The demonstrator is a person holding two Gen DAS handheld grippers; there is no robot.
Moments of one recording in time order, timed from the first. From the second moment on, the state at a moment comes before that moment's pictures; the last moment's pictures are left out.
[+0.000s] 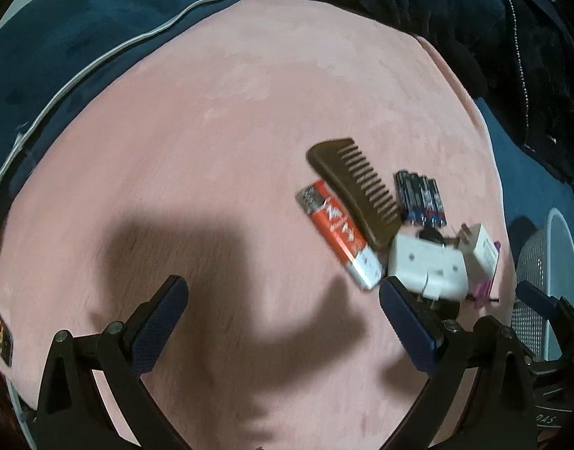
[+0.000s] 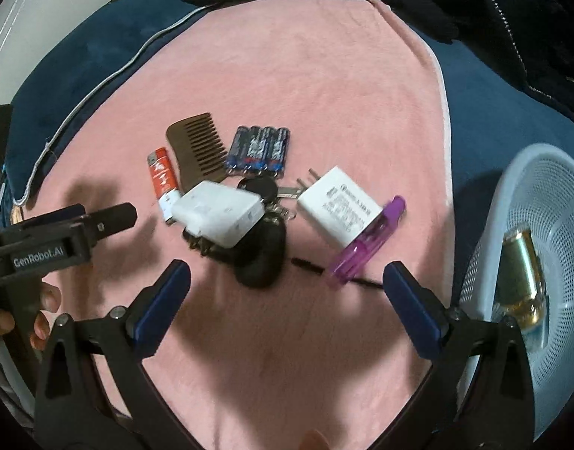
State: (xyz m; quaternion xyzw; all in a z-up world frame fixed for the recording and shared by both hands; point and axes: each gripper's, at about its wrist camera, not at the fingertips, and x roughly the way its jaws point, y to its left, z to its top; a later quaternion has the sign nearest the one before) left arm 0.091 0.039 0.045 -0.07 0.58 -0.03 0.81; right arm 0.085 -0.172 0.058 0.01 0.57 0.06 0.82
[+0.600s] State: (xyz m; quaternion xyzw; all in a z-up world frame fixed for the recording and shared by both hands) left arm 0.129 0.007 0.020 0.02 0.59 -0.04 0.80; right arm 0.117 -0.190 0.054 -0.07 0.58 0.06 0.81
